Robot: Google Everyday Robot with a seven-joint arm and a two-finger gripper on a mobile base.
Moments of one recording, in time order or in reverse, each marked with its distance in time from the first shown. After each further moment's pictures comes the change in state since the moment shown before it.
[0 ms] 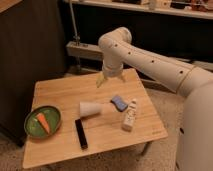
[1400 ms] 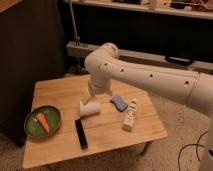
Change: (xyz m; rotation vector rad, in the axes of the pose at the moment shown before) arm -0.108 -0.138 0.020 0.116 0.031 -0.218
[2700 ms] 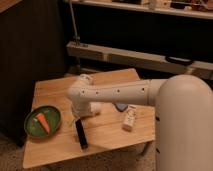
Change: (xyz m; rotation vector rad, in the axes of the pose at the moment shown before) arm 0.025 -0.027 0.159 0.020 -0.113 -0.048
